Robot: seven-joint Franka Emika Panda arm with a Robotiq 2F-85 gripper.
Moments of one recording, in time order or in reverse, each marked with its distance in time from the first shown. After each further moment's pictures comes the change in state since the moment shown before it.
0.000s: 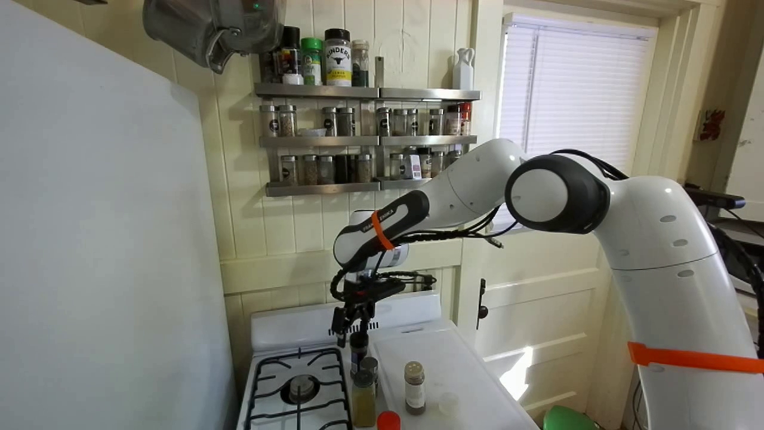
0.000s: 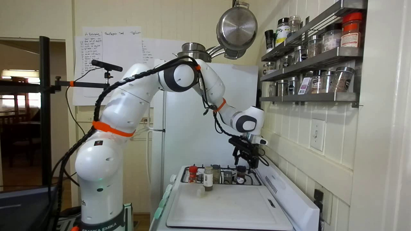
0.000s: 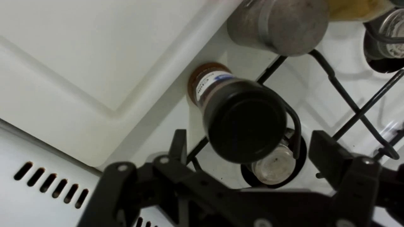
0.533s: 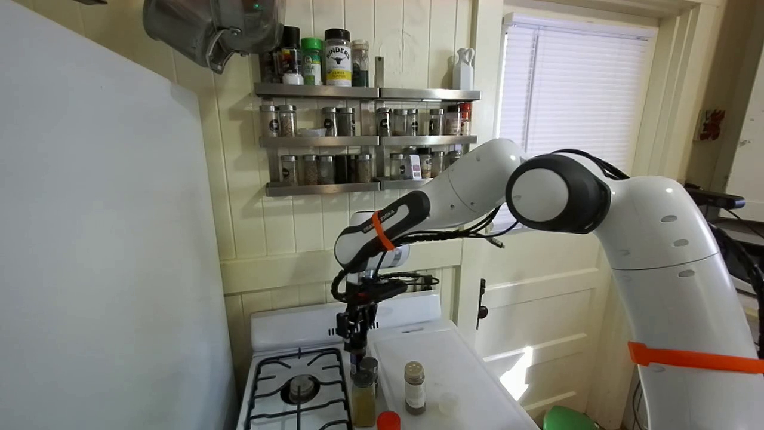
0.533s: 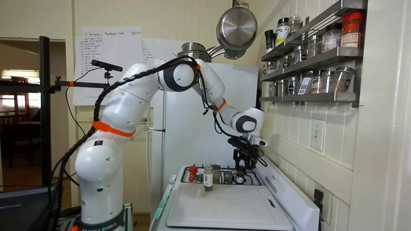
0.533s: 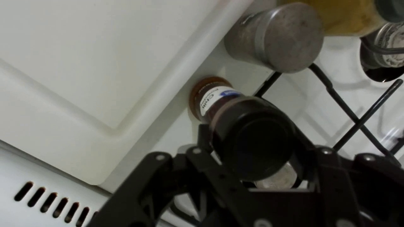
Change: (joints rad) arm 0.000 -0.003 -0.004 -0.008 0.000 -0.030 0.019
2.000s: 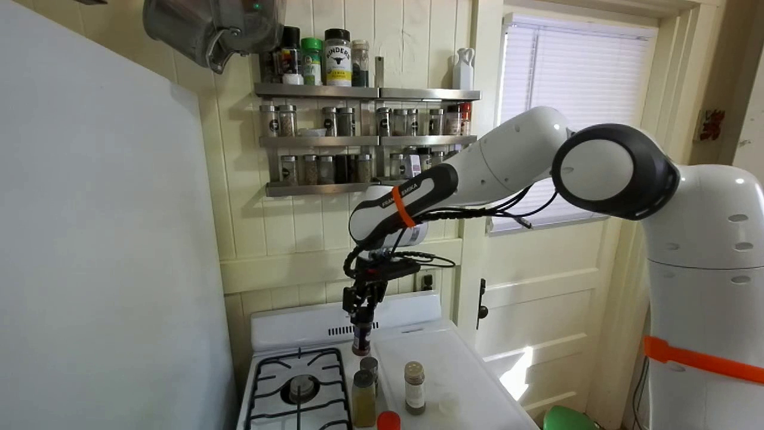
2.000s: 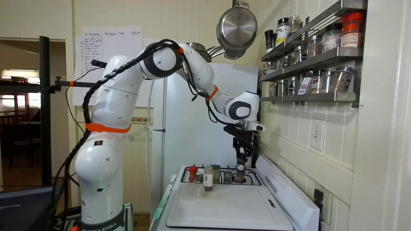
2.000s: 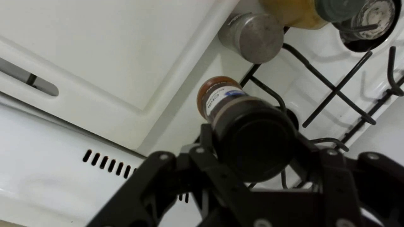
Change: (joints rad) arm -0.001 -0.221 -0.017 -0.152 0.013 0.067 0.085
